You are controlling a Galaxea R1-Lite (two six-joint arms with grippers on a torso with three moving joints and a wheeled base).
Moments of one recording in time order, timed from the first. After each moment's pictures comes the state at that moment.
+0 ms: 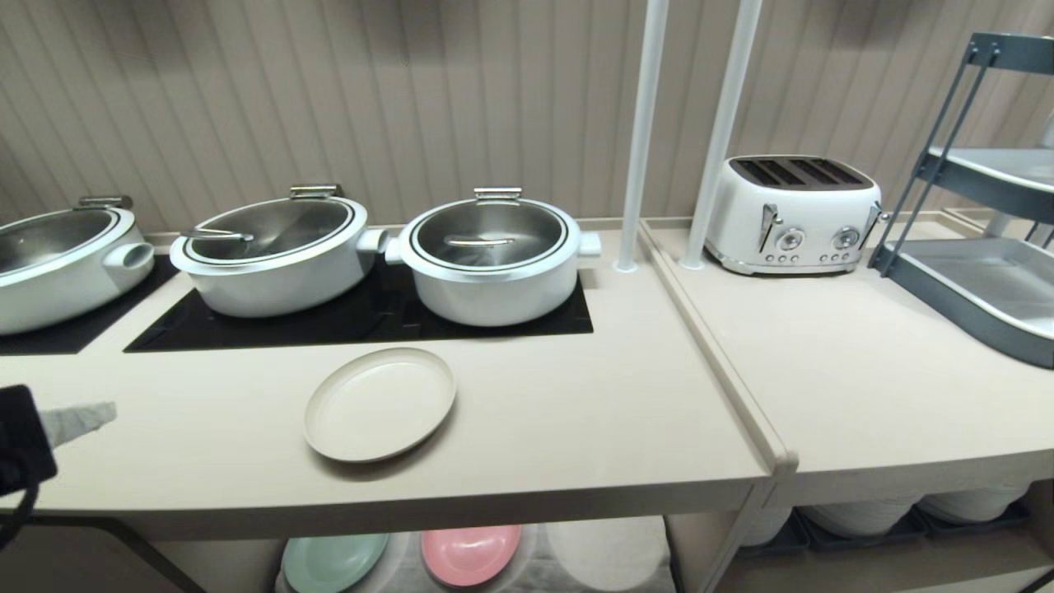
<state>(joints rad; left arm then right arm) 0.01 0.99 -0.82 0.35 -0.04 -0.34 0.00 0.00 0.00 -0.01 -0.04 0.03</state>
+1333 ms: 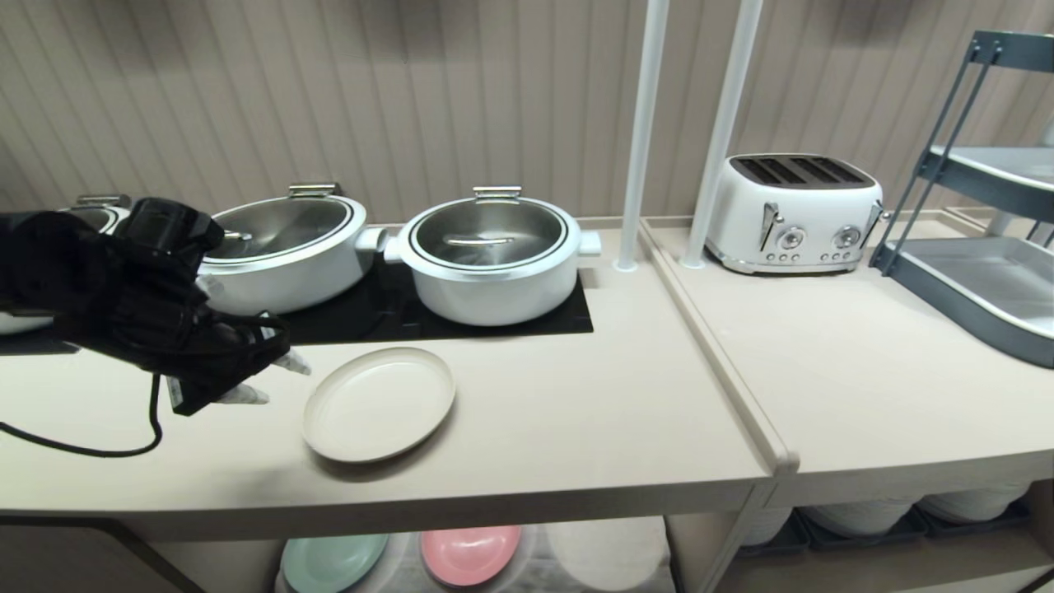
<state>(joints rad) 0.03 1.79 -1.26 0.49 -0.15 -0.60 0.00 0.00 0.00 -0.01 -0.04 0.03</state>
